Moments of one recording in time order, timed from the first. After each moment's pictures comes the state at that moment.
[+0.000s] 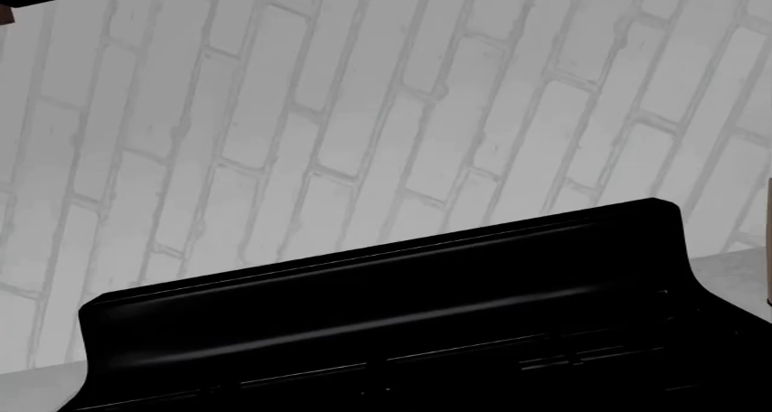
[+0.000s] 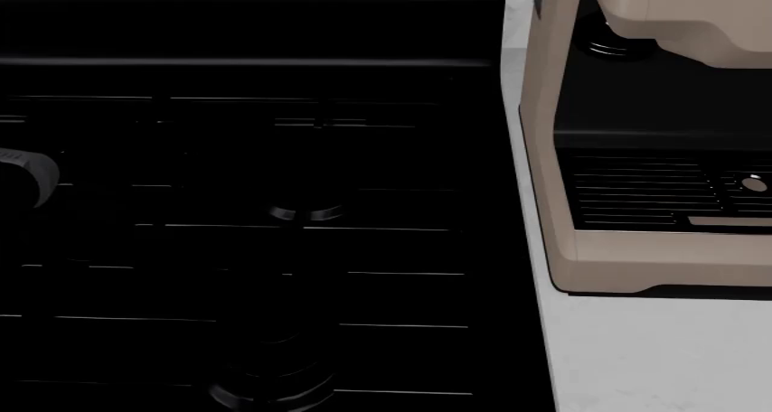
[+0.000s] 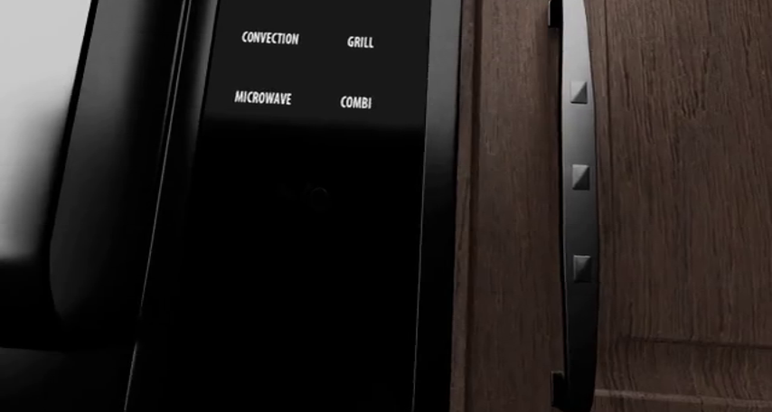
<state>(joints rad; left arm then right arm) -0.60 -0.24 0.07 0.57 -0.11 -0.97 -0.05 2.15 0.28 -0.35 0.34 0.81 1.16 0.42</state>
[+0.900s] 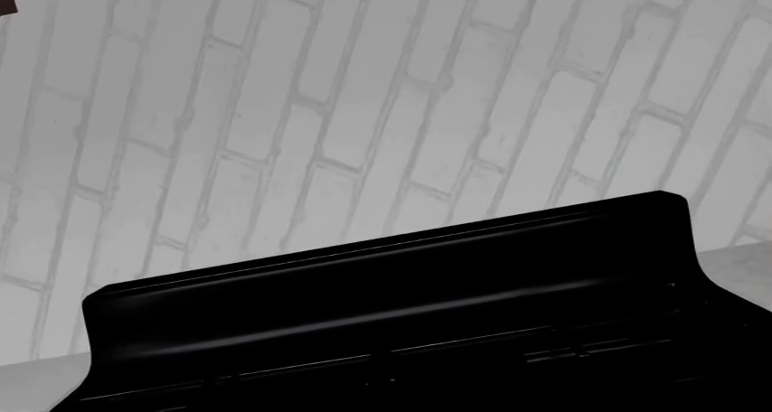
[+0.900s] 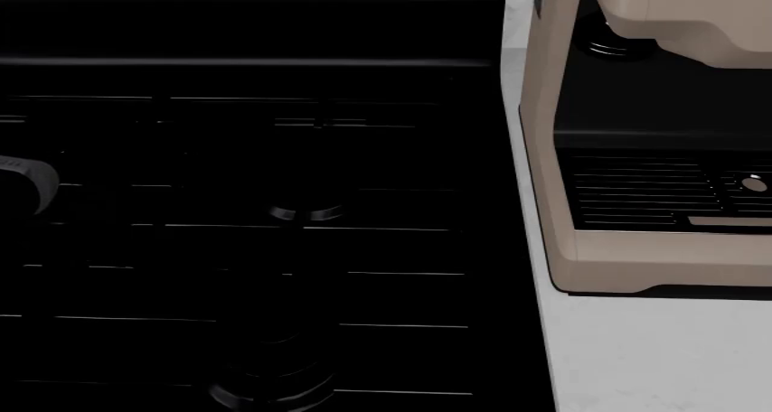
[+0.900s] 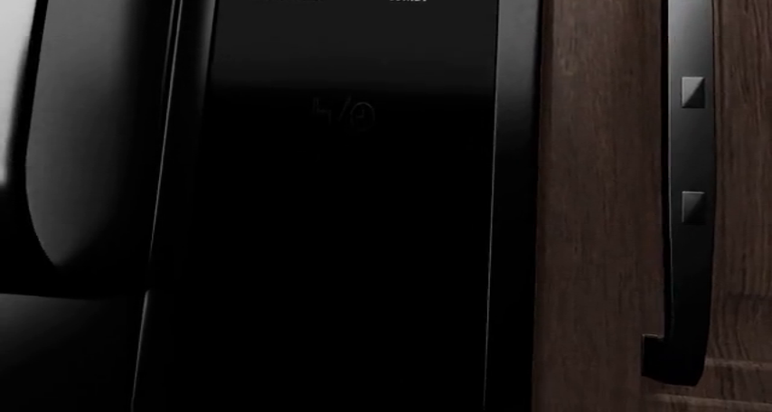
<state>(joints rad) -0.58 -0.25 0.07 0.55 -0.13 -0.93 -0.06 2.11 0.24 -0.40 0.45 0.79 1.07 0.35</state>
